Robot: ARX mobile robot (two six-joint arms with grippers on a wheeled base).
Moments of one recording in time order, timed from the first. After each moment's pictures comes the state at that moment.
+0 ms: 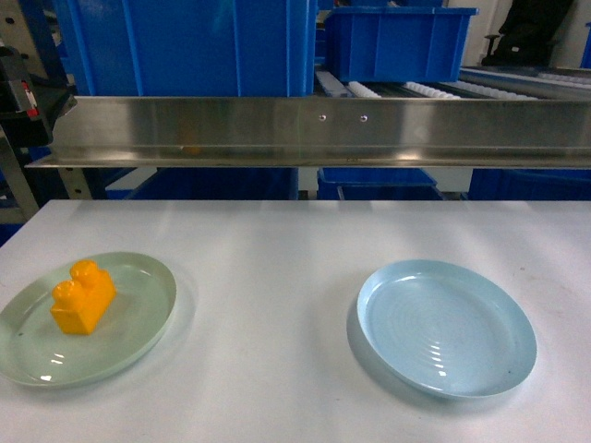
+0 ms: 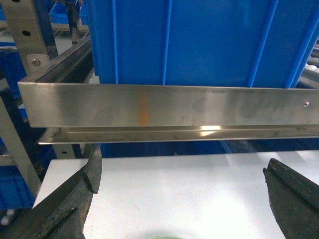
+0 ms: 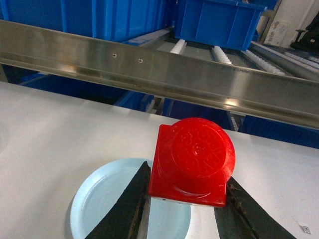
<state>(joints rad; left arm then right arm) 0.08 1.63 0.67 0.86 0.16 -0.05 0.20 1.18 0.25 0.82 0.01 -0.11</state>
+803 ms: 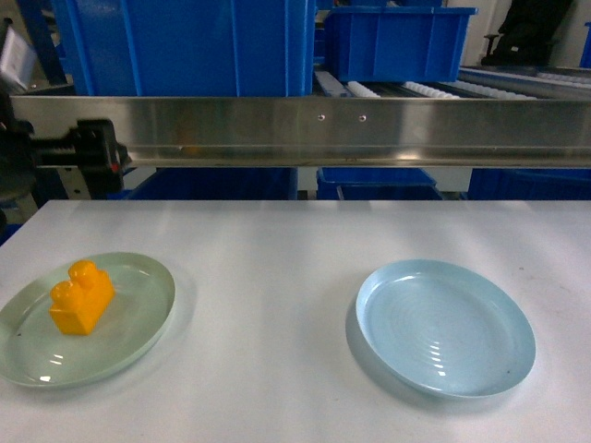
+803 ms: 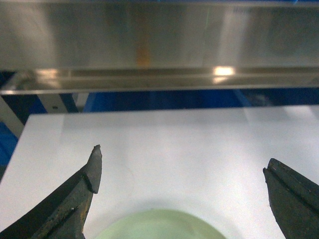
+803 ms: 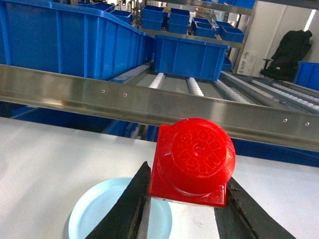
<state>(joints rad) 0.00 1.85 0.82 0.72 0.02 -0.02 0.26 0.68 0.16 0.55 0.13 -0.11</state>
